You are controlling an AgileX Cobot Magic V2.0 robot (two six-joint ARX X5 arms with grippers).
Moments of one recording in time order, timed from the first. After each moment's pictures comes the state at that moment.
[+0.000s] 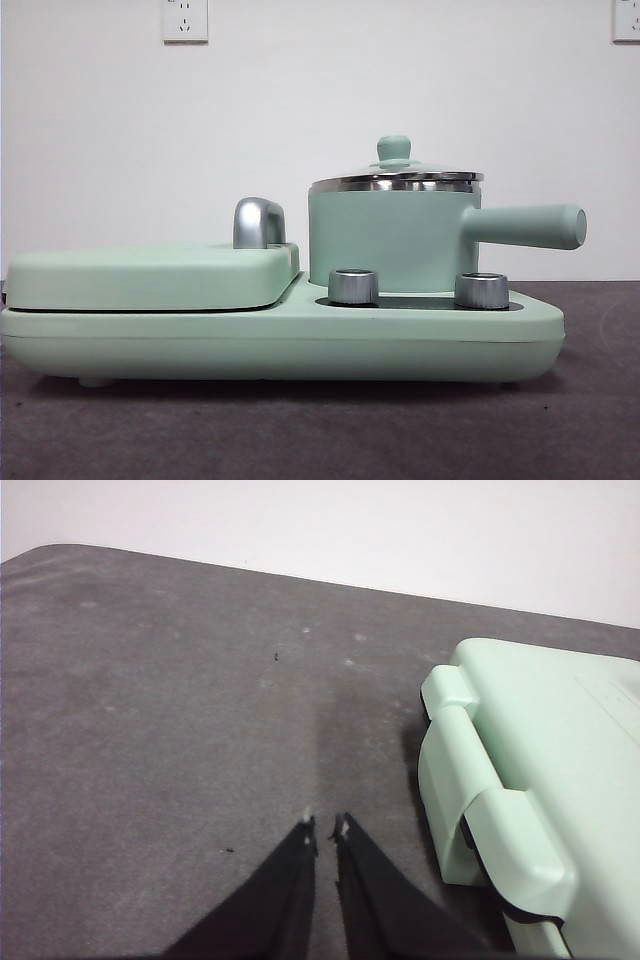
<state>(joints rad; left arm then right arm) -0.04 0.01 0.03 -0.18 0.00 -0.15 0.52 0.24 0.93 -1.15 -0.14 0.17</state>
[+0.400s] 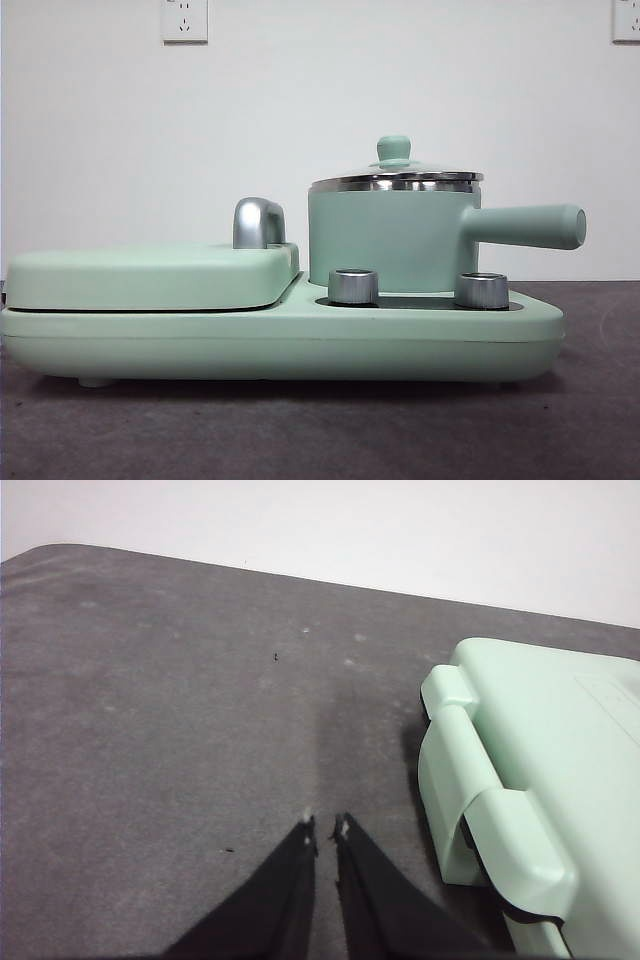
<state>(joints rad) -0.04 0.01 0.03 -0.18 0.00 -0.15 0.19 0.13 0.53 -0.57 -0.10 0.17</state>
